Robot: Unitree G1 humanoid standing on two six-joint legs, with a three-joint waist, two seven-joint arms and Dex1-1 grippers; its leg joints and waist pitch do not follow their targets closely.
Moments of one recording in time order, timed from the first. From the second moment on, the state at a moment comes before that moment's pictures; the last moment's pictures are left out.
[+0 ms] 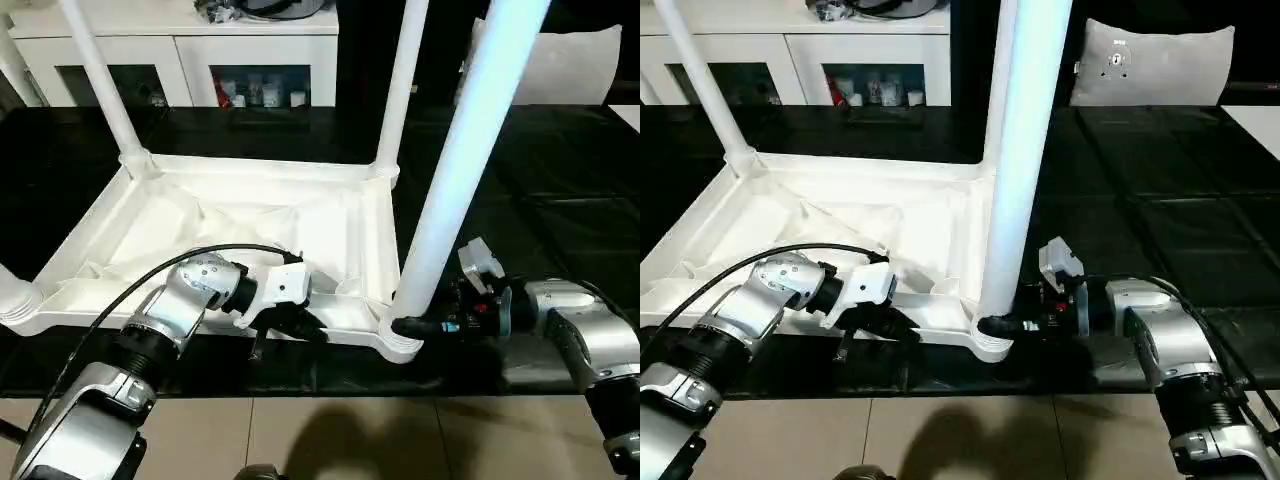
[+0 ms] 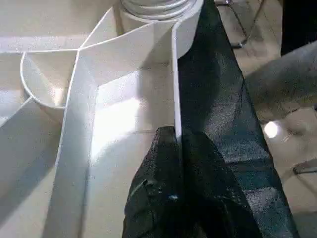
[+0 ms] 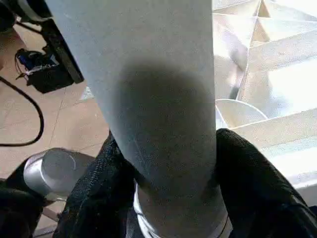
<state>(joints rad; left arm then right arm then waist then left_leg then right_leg) -0.62 0.38 -0.38 0.59 0.02 -0.01 -1.39 -0.39 -0.54 0.12 0.34 0.34 0.28 1.40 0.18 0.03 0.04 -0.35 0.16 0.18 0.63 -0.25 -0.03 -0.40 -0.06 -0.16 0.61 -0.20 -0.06</state>
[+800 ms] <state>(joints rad) -0.67 0.08 -0.29 0.61 0.13 0.31 -0.72 -0.52 -0.18 -0.07 0.54 0.16 0.19 0.49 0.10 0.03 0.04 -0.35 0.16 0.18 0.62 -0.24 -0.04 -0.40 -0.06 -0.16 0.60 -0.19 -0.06</state>
